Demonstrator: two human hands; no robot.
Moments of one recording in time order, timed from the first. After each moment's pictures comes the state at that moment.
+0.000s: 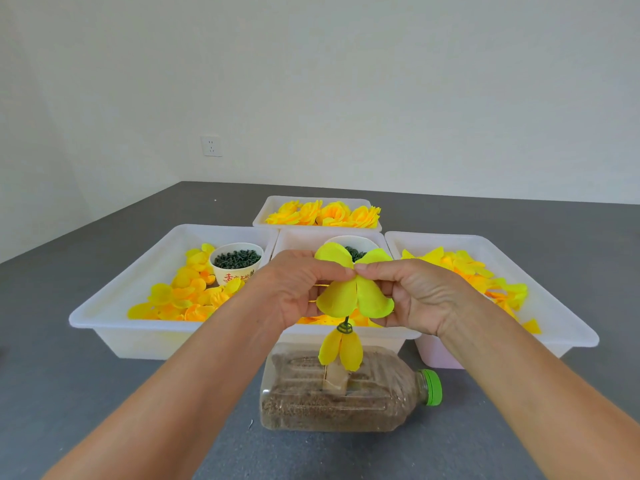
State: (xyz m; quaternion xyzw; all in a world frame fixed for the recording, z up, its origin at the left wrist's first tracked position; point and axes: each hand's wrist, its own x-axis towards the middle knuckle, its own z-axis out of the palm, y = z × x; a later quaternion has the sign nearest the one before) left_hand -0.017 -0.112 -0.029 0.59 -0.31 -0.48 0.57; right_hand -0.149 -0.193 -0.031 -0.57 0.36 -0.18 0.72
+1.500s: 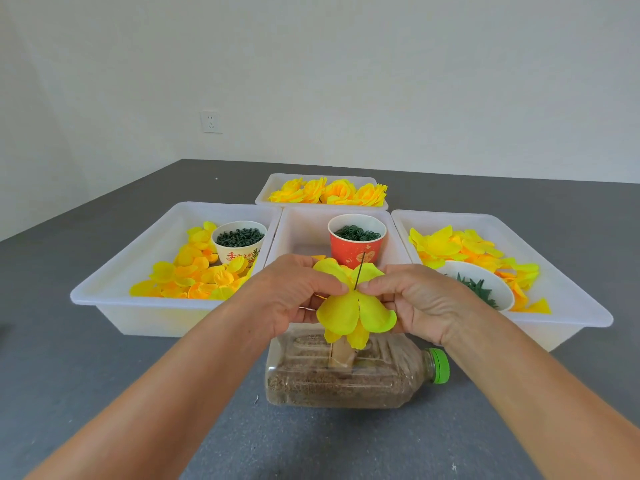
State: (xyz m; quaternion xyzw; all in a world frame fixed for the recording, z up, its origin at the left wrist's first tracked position) left_hand -0.007 -0.098 -0.059 0.63 -0.33 -0.48 0.51; right_hand -0.146 -0.179 -0.058 -0.55 0.38 -0.20 0.72
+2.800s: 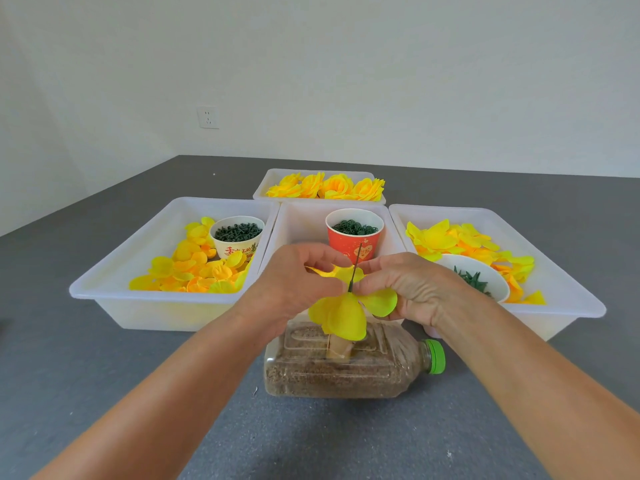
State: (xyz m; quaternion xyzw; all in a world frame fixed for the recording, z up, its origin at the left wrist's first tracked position) left_hand -0.017 -0.090 -0.064 0.67 -0.45 -0.30 0.50; right_hand -0.144 -0.184 -0.057 -0.61 0.42 -0.14 0.65
